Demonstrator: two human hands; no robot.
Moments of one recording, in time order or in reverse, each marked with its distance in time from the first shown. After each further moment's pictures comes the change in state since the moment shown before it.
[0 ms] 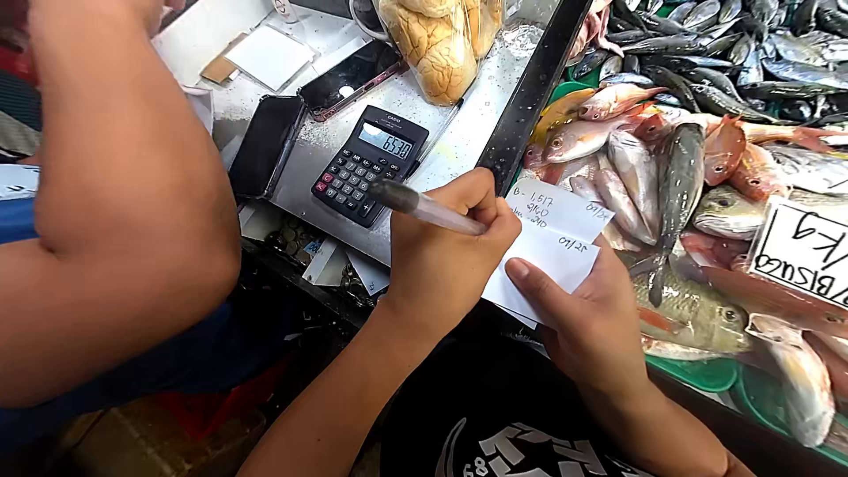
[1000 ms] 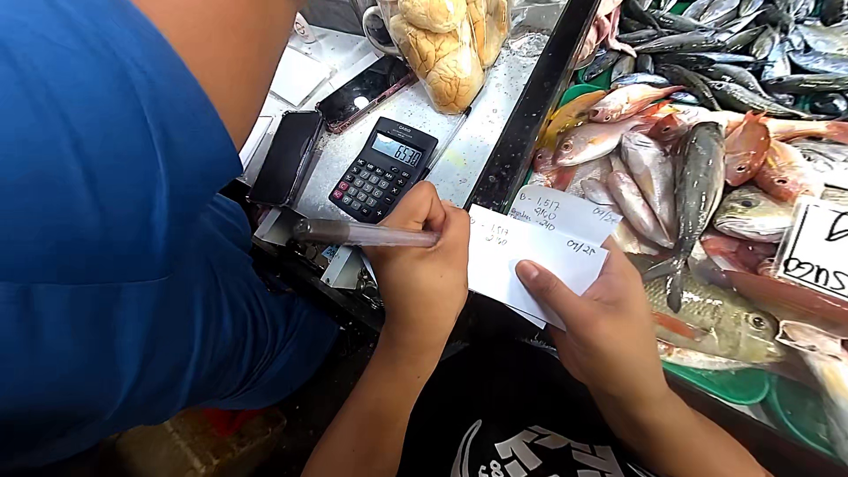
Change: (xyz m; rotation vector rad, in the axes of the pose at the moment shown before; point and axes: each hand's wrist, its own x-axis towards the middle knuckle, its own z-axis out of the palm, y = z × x) left_hand -0.011 0.002 0.001 0.030 0.336 -0.114; right_hand 0.000 -0.005 0.001 -0.030 0.027 0.032
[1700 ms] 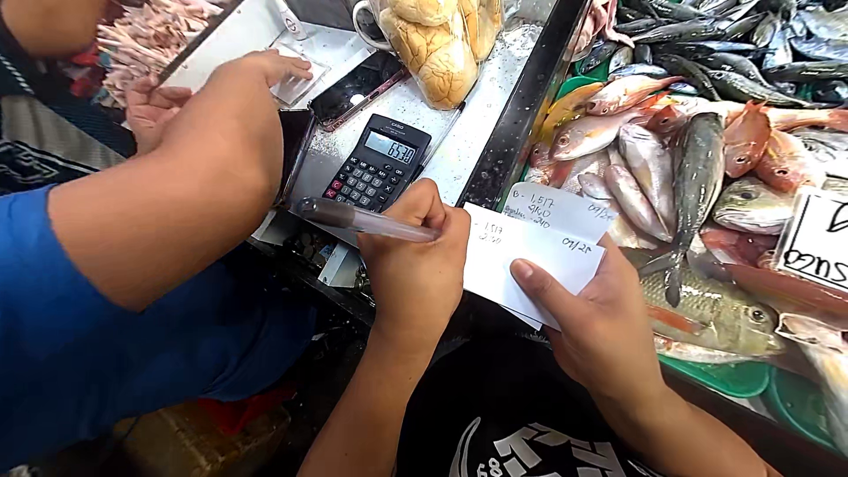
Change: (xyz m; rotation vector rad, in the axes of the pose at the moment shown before) left_hand 0.002 0.002 -0.001 0.141 -0.046 -0.001; right_hand -0.002 -0.002 0.000 -0.006 0.004 0.002
